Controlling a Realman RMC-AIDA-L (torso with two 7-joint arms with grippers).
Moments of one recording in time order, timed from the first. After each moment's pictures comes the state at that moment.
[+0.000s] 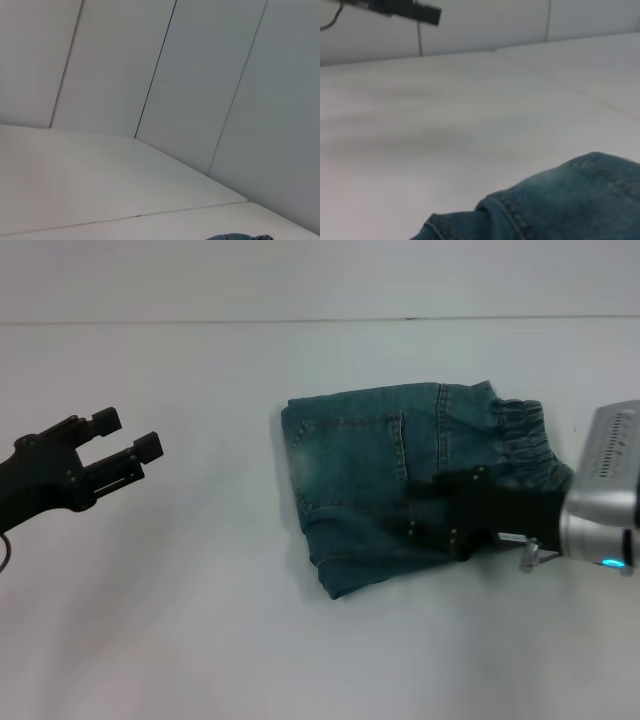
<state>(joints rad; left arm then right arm) -0.27 -2.17 0.61 0.85 1.75 1.54 -1.44 0.49 2.09 -1.15 -0.55 -1.69 -1.12 1.09</state>
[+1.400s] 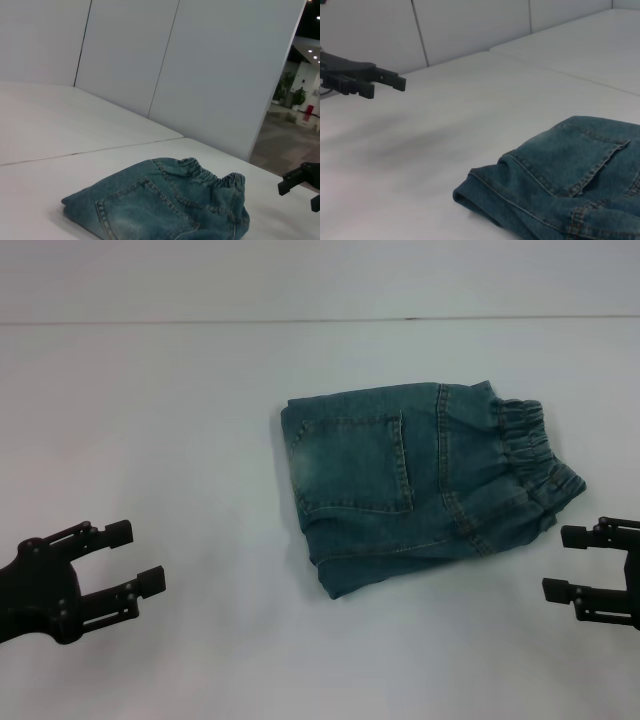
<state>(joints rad) -0.23 -2.15 0.48 0.85 2.01 1.80 -1.30 0.17 2.09 -0.80 -1.08 -1.99 -1.67 1.43</state>
